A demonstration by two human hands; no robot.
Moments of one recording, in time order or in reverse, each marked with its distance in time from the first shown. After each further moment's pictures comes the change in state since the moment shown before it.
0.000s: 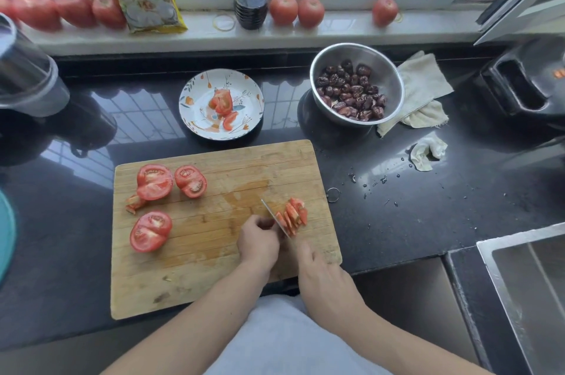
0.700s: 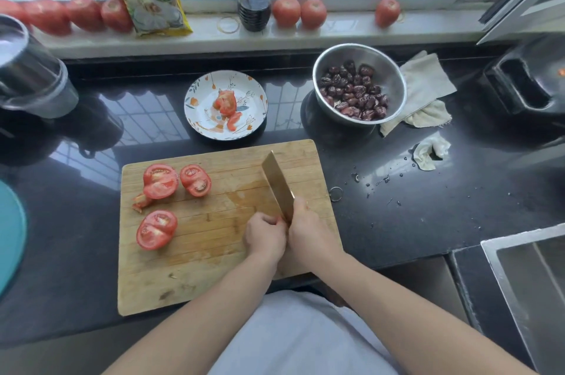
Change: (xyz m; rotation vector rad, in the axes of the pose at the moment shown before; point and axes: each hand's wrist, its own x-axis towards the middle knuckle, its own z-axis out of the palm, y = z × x) left_hand -0.002 0.009 0.005 0.133 0.076 0.005; right_hand 0.074 -0.007 -0.015 0.466 -0.097 0.153
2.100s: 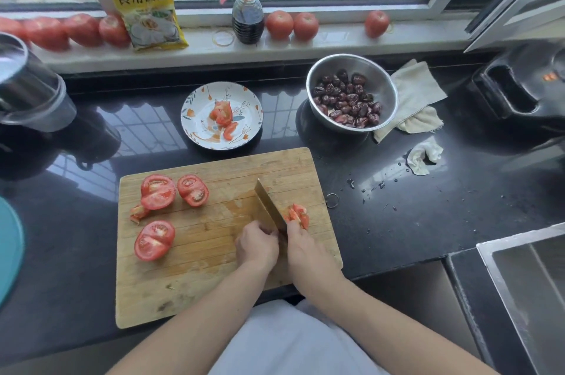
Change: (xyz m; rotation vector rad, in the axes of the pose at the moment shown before) left_hand 0.002 0.001 -0.010 0.200 -0.016 0.047; right_hand -0.033 0.007 0.009 -0.167 -0.032 -0.060
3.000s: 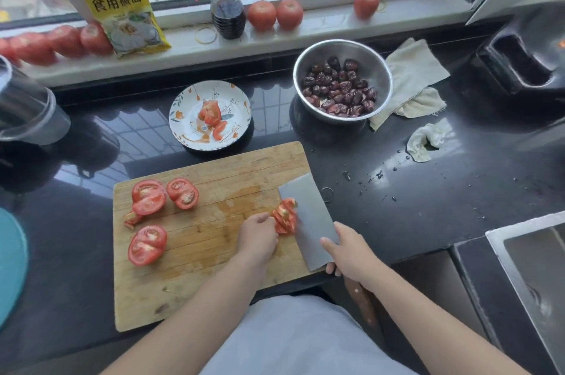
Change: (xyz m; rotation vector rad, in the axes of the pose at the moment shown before) left_hand 0.007 0.011 0.020 -0.415 -0.122 -0.126; right_hand 0.014 0.109 -0.009 0.655 -0.138 0.228
